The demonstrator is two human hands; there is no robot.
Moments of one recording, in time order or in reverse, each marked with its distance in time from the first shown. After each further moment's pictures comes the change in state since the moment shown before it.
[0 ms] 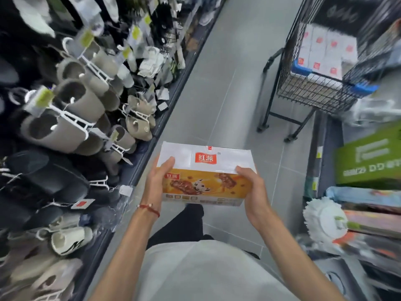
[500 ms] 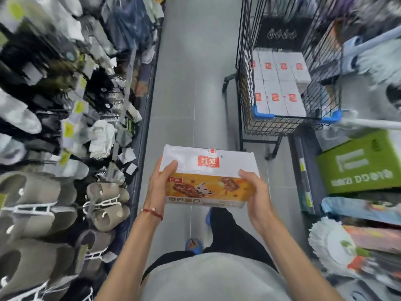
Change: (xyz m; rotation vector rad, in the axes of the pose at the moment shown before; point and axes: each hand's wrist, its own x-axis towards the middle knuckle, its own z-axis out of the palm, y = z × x) left_hand 0.288 0.186 0.157 0.166 -0.255 -0.046; right_hand 0.220 -0.195 -0.027 0.244 0.251 -0.042
